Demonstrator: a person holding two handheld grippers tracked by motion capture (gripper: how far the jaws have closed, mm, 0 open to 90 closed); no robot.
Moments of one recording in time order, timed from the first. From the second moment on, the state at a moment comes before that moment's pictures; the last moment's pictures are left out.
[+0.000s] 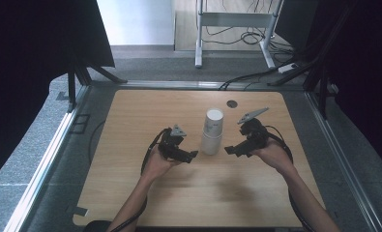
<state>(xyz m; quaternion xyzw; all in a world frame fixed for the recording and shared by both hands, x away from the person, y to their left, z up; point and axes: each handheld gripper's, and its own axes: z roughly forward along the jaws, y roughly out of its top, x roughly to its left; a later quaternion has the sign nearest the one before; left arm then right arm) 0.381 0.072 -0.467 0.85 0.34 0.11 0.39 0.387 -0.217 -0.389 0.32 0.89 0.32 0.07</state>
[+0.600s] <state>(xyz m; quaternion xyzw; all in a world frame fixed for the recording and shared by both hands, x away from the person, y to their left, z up) 0.397 0.050 -0.454 0.86 0.30 0.11 0.40 0.410 -0.210 -0.372 0.31 0.90 0.30 0.05</state>
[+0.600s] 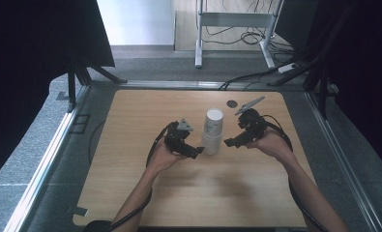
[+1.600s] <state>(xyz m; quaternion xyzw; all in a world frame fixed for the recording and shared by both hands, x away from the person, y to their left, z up) 0.410 0.011 -0.446 0.86 0.27 0.13 0.40 0.444 -0.159 -0.336 0.28 0.93 0.26 0.05</state>
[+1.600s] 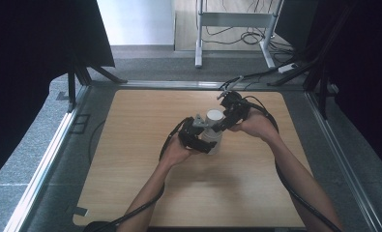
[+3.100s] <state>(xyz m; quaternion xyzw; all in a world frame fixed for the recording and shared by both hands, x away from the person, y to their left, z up) 0.408 0.011 -0.447 0.87 0.26 0.15 0.40 0.455 -0.149 -0.275 0.26 0.94 0.24 0.05</state>
